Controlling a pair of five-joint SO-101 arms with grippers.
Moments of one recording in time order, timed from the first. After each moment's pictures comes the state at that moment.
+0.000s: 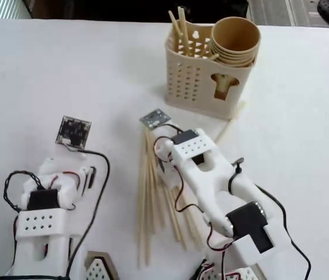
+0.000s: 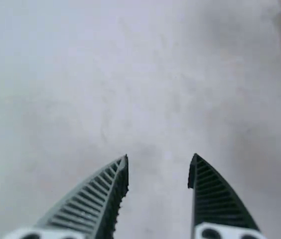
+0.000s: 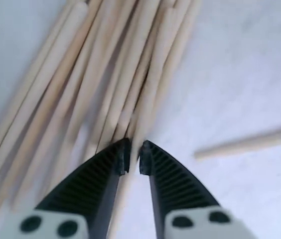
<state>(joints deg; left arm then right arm) -11.3 -61.0 77.5 49.9 -18.5 -28.7 3.7 37.2 61.9 12.2</state>
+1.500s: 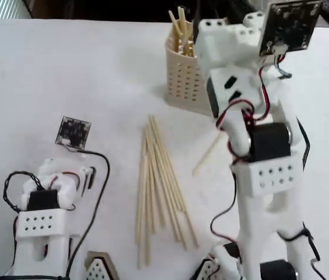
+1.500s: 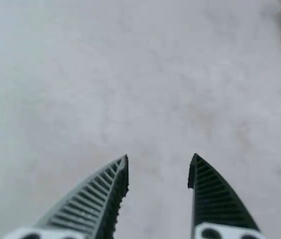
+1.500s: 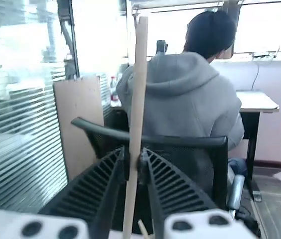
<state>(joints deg) -11.3 -61.0 77.8 49.9 -18.6 -13.8 -27.1 0.1 25.2 -2.1</state>
